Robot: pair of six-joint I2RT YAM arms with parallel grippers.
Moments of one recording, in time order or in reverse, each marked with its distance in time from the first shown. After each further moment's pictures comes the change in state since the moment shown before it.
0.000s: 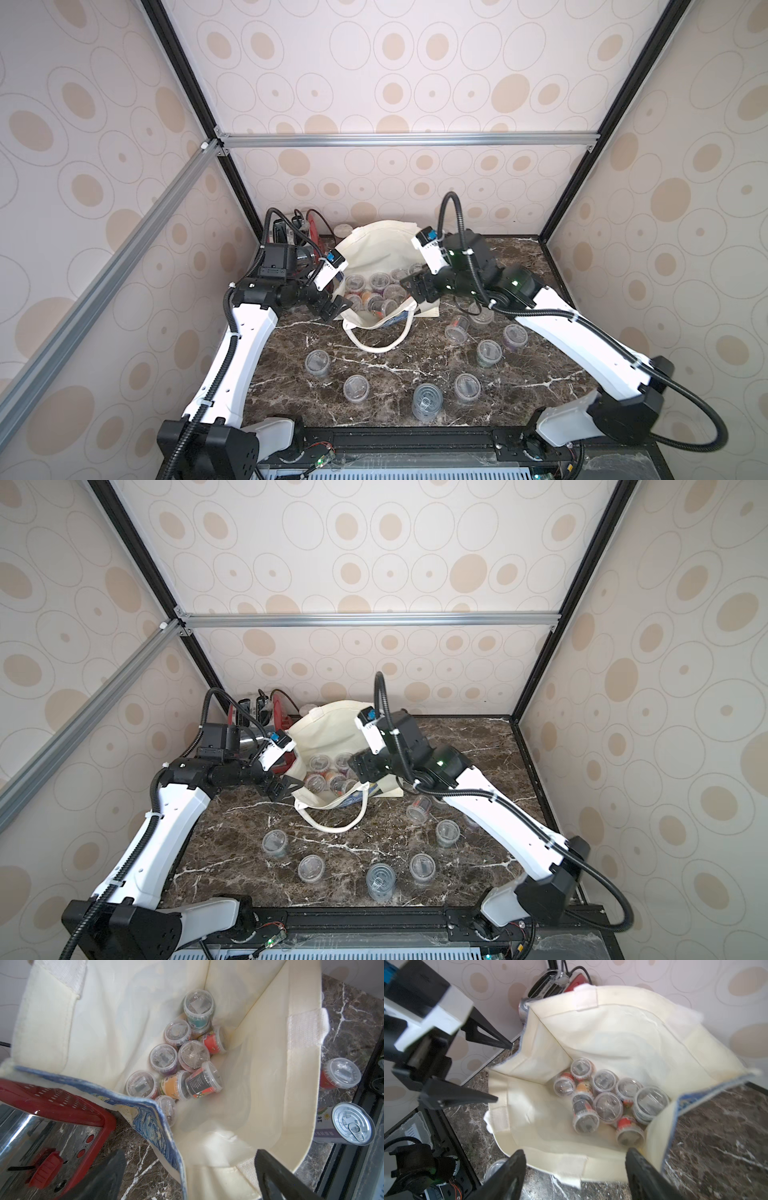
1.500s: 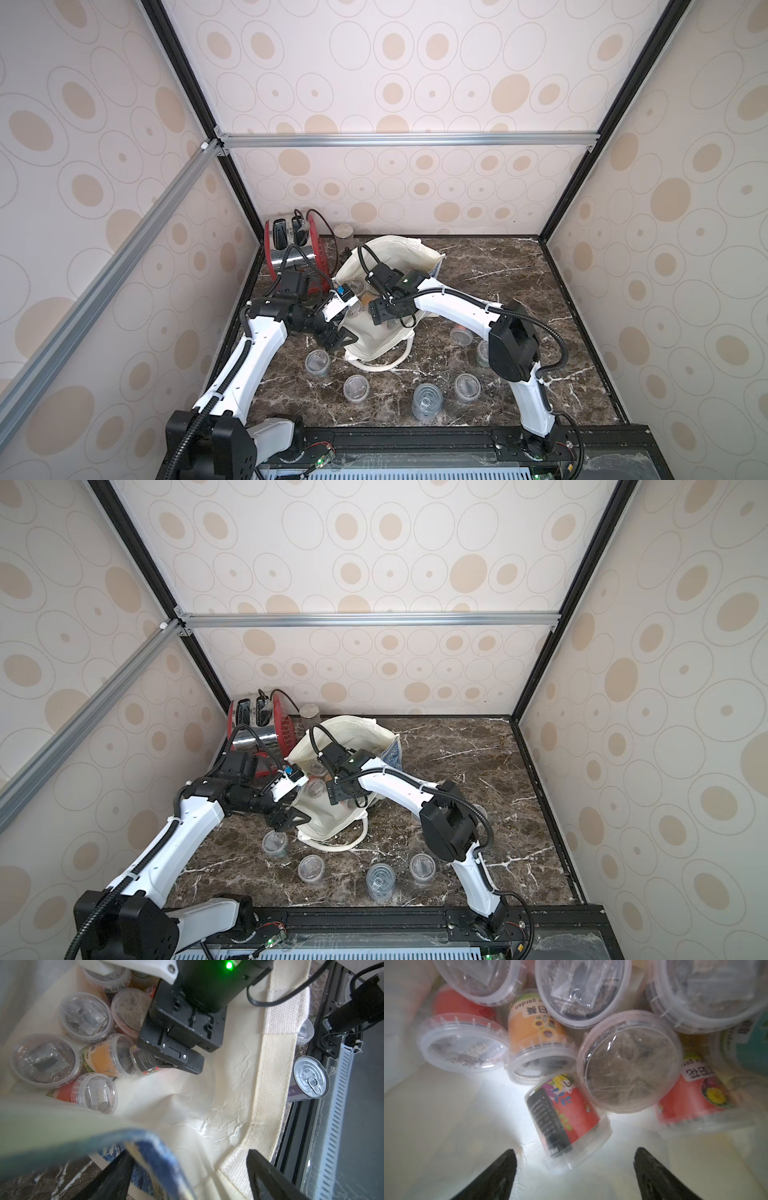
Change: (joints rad) left arm -0.032 -0.035 -0.278 -0.032 0.136 0.124; right arm 0.039 0.571 0.105 -0.155 0.142 0.341
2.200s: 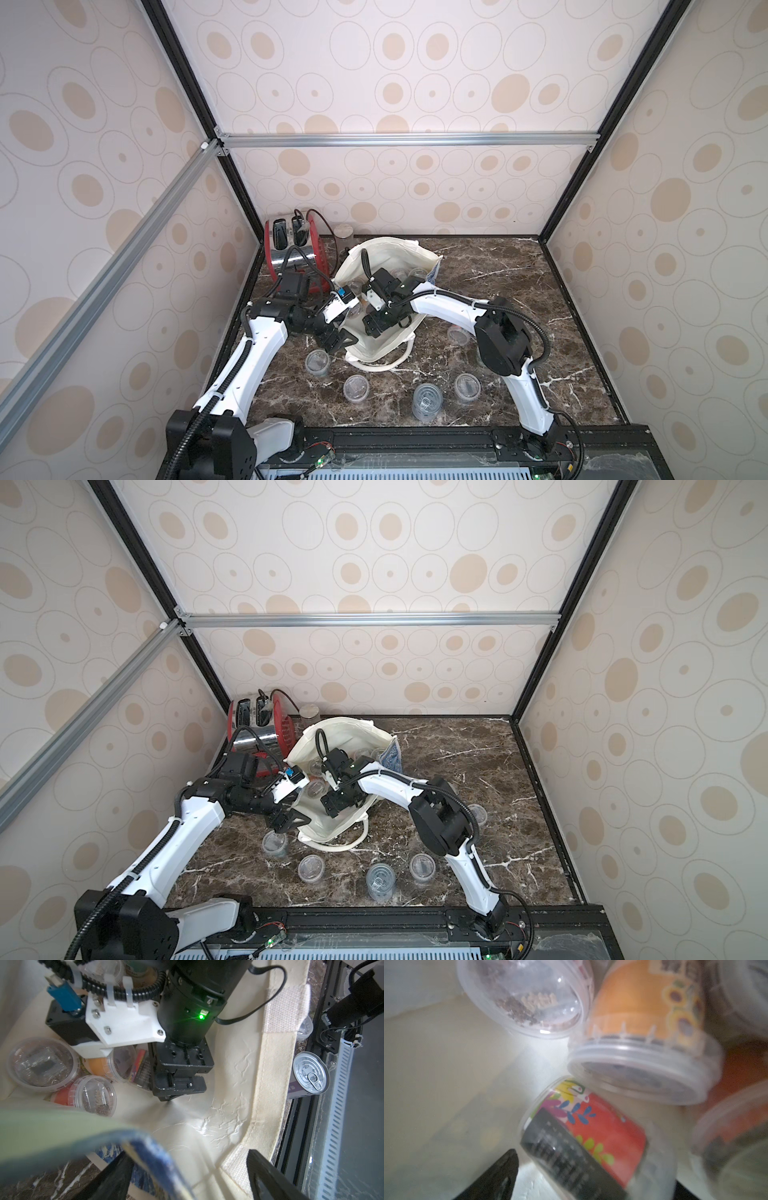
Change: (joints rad) left arm -0.002 0.001 -0.005 -0.003 0.003 0.025; right arm -0.016 0.074 -0.043 0.156 -0.287 -0.337
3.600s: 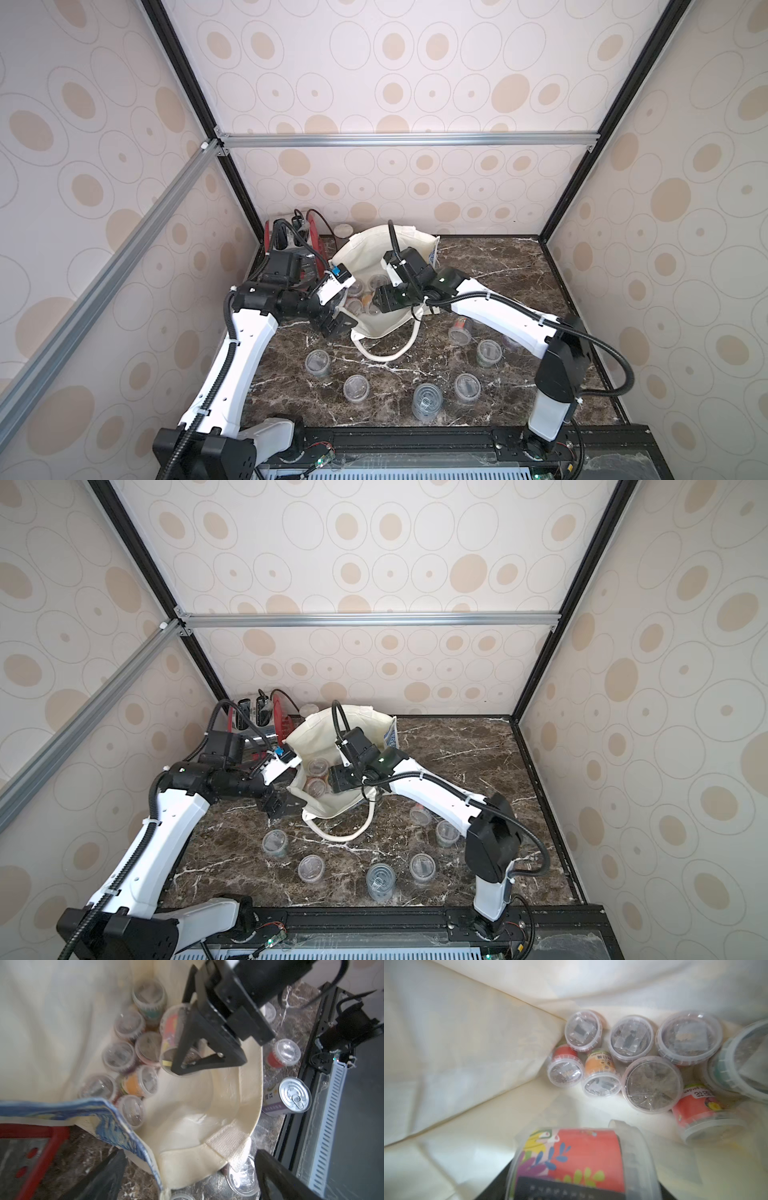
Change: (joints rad) left arm -0.006 -0.006 0.352 -0.159 -0.023 -0.071; right arm -0.006 -0.447 -0.148 0.078 0.110 0.285
